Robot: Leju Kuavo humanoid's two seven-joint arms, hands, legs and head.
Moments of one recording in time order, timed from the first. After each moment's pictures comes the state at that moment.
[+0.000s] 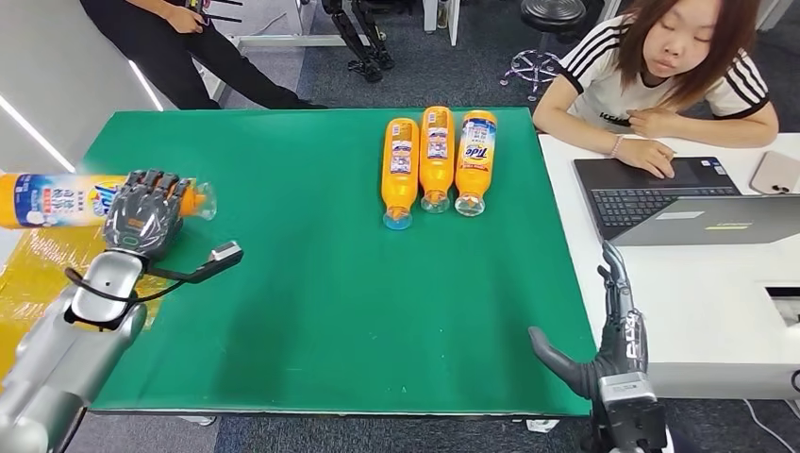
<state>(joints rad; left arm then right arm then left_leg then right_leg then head) -0.57 0.40 -0.44 -0.98 -1.56 0.50 -0.06 0.18 0.00 0.12 -1.83 0.29 -0.21 -0.52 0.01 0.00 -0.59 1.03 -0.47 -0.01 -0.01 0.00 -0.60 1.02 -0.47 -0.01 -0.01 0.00</state>
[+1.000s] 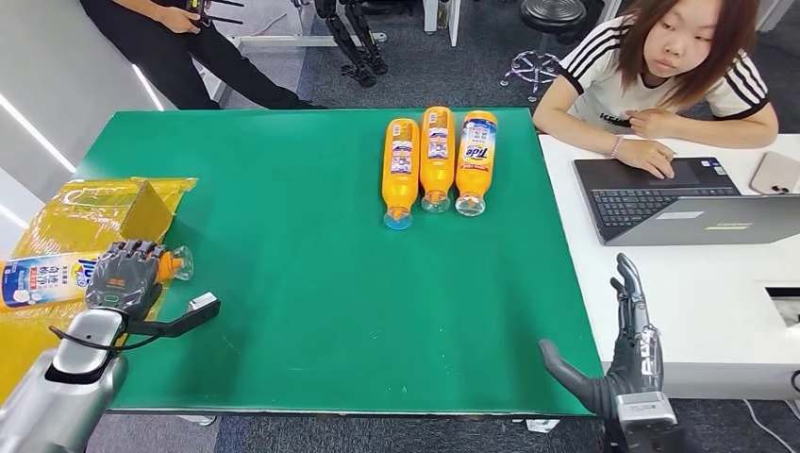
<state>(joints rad) -0.38 0.39 -0.27 -0.93 -1.52 0.43 -0.13 0.25 0.04 0.05 -1.89 0.30 -0.15 -0.54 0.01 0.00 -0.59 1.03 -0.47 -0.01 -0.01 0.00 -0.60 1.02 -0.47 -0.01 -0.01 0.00</state>
